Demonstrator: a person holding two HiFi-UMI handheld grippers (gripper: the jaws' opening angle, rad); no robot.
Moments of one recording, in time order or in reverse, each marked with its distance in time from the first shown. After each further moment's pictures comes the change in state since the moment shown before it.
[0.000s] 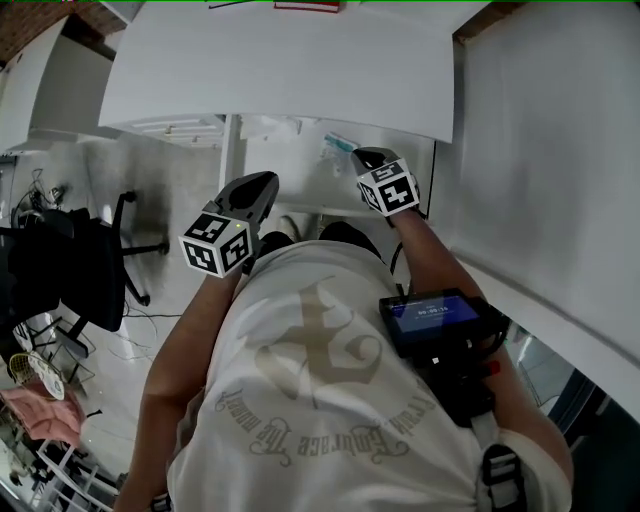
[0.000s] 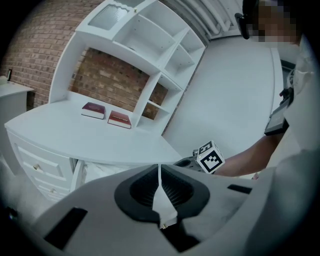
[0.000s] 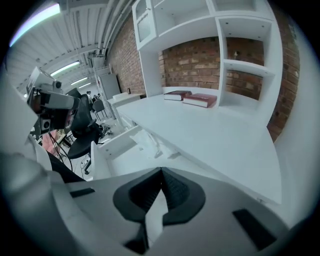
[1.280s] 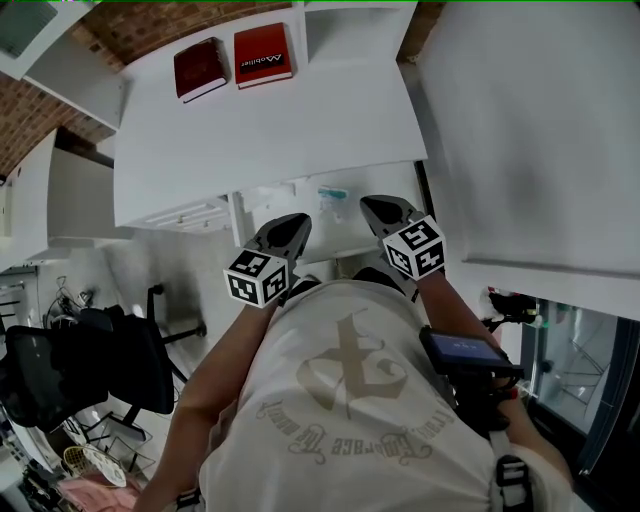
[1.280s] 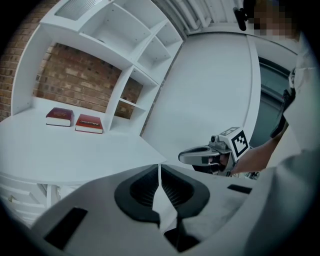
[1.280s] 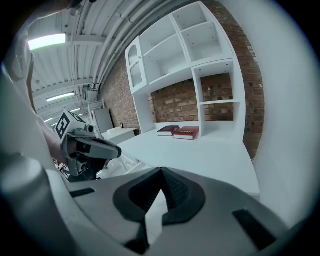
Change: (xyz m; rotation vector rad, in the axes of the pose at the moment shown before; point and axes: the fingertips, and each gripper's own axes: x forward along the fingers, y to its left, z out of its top) left arm 0.041 -0.053 0.025 0.176 0.035 -0.231; right arm -0.129 0.024 0.048 0.172 -0.371 -0.075
